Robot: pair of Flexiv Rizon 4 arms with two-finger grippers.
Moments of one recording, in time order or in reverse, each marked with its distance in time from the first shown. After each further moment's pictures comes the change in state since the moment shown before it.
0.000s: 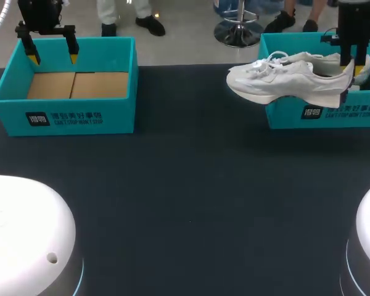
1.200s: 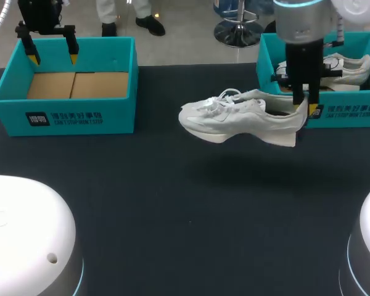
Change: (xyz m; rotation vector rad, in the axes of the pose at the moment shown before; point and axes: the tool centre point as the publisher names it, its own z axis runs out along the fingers) left arm 0.000 0.000 0.000 0.000 0.000 0.000; right arm 0.091 -0.132 0.002 0.031 -0.017 -0.072
